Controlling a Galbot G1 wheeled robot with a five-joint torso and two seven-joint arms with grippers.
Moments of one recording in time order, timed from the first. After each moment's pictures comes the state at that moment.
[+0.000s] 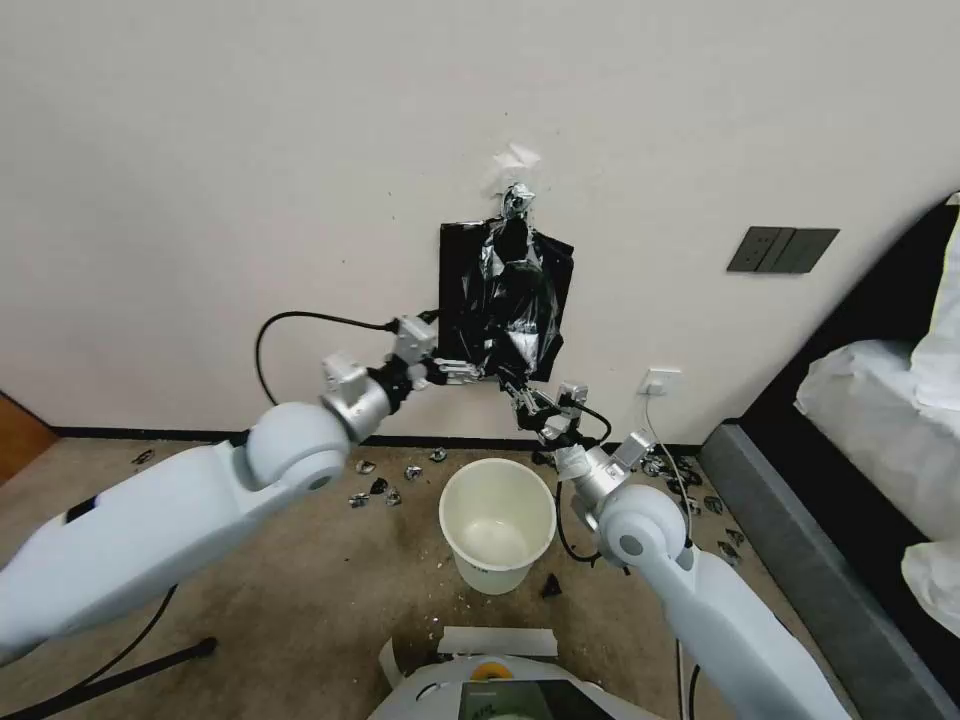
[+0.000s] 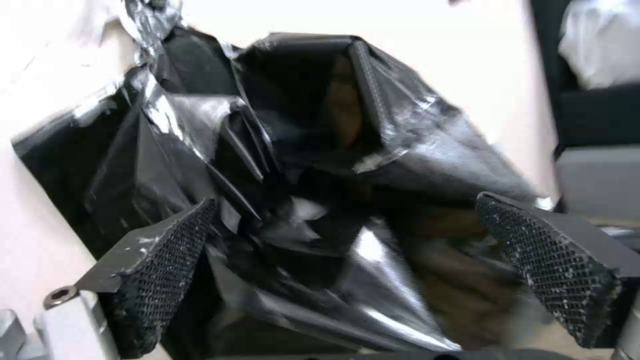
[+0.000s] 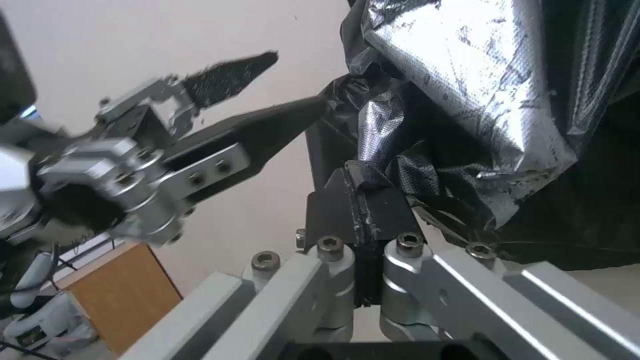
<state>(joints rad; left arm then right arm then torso) 0.03 -0.56 0.61 -2.11 -0.89 0.27 -0.22 -1.07 1.02 0.13 2.21 0.97 -0.11 0.12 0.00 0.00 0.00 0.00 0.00</state>
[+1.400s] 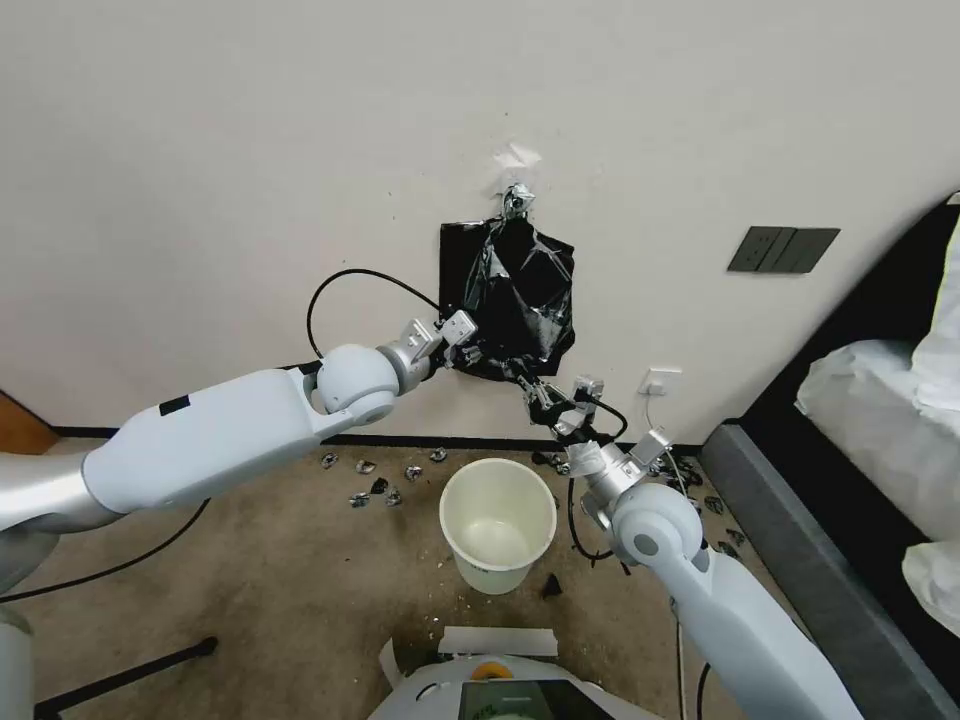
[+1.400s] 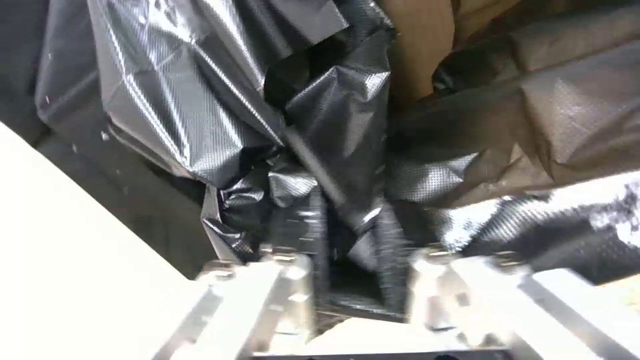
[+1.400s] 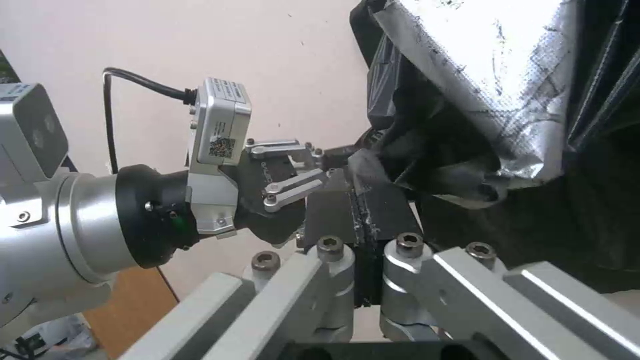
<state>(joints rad) -0.18 -0.68 0.81 -1.93 -0.95 0.46 -0.26 -1.07 1.00 0.17 2.24 0.99 -0.10 0.11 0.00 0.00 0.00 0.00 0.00</state>
